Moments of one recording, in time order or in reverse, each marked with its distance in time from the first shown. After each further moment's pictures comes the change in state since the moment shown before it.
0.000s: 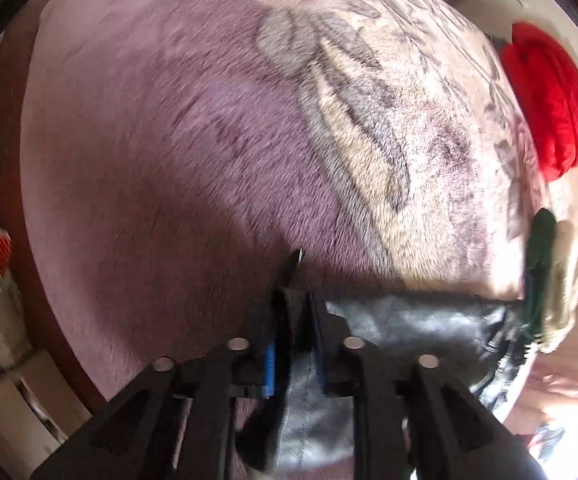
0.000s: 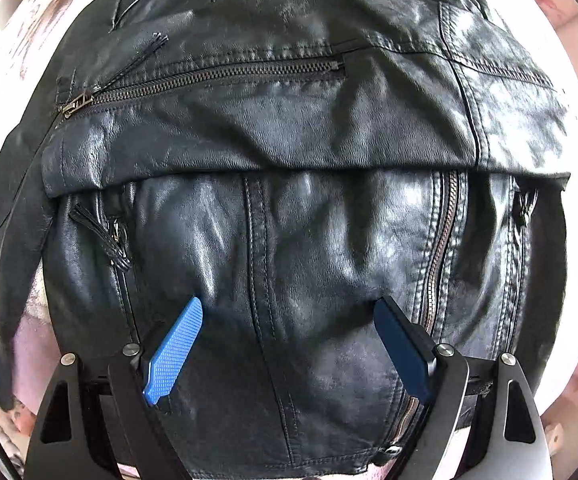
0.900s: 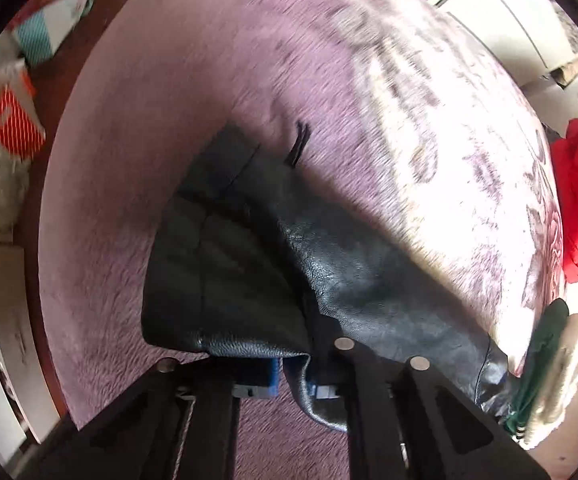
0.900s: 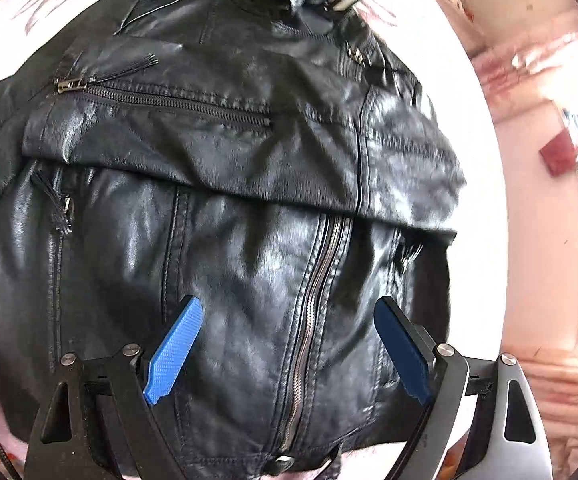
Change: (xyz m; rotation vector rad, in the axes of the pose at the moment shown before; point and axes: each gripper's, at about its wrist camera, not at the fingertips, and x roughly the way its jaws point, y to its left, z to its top) left arm 0.008 -0.064 -0.054 -0.314 -0.244 0.112; right arm -0.057 -0.040 -0.046 -0.236 -0.240 -0.426
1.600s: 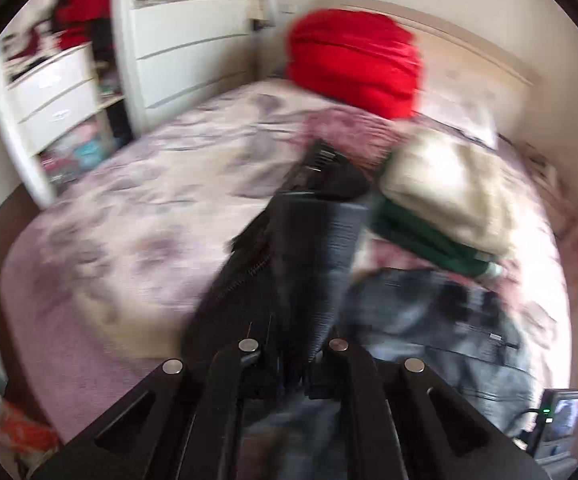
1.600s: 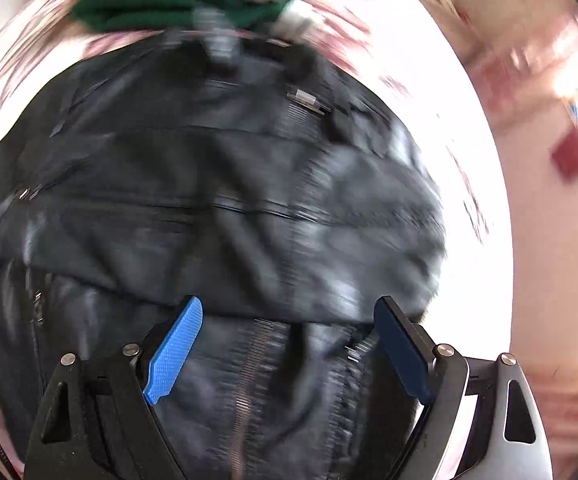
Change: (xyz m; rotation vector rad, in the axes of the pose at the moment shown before) left arm -0.142 -0.301 -0.217 1.041 -0.275 -0.210; right arm 0.039 -0.118 0.041 0.183 -0.005 0.172
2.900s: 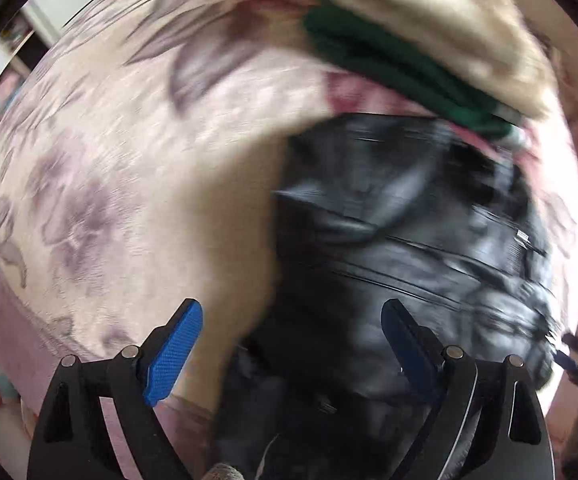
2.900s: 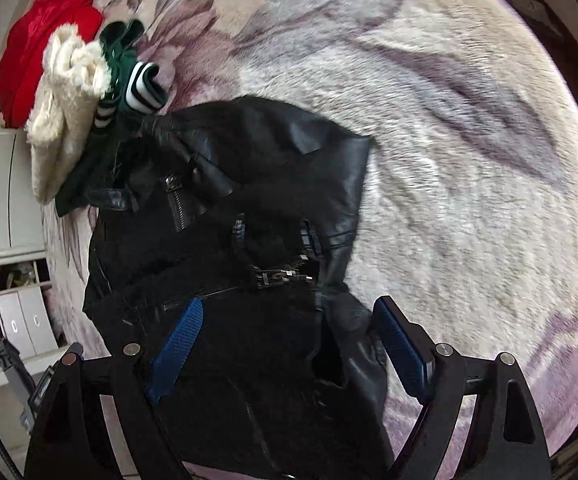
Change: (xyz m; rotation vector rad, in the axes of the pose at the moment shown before) left arm 0.144 -0.016 -0.030 0.064 0.544 0.002; right arm 0.071 -0.165 0.059 0.383 0.212 0.611
